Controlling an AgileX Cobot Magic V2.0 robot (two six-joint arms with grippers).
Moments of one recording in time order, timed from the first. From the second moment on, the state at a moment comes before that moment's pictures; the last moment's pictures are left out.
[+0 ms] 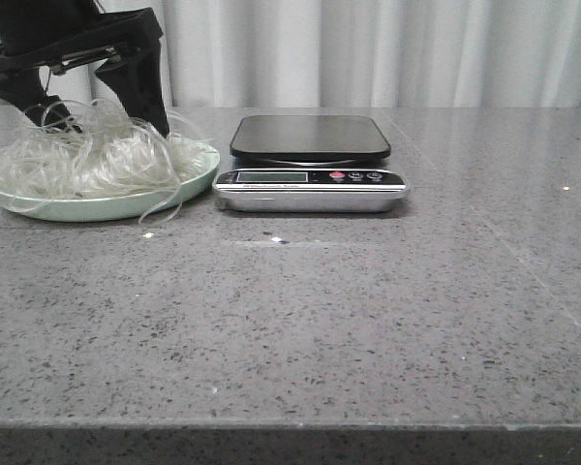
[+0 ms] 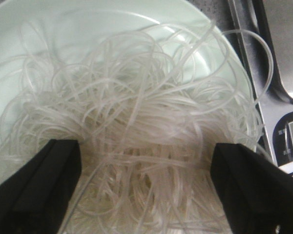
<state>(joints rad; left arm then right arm) -0.30 1.76 -1.48 -0.24 1.03 0.07 0.04 -0.01 0.03 0.06 -0.06 0.04</state>
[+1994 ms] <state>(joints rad) -0.53 1.81 -2.07 -0.21 1.19 0.07 0.04 -0.01 0.03 0.06 -0.06 0.04</state>
